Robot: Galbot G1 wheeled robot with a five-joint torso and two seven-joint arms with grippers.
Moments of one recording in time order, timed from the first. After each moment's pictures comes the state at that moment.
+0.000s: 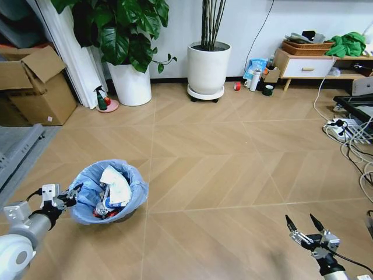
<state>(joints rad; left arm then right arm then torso) 1.65 -0.80 -0.86 -2.00 -0.96 0.31 -0.05 -1.69 1.25 0.90 1.55 0.67 0.44 -0.57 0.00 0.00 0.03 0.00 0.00</state>
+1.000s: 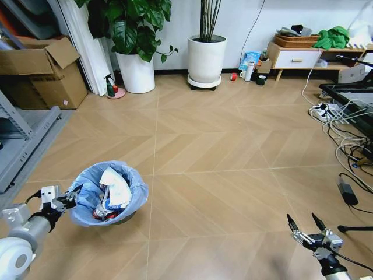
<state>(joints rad) 1.67 -0.83 -0.88 -2.00 -0.95 0.31 -0.05 -1.70 1.26 0.91 1.56 0.69 0.47 -0.59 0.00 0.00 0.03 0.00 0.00</state>
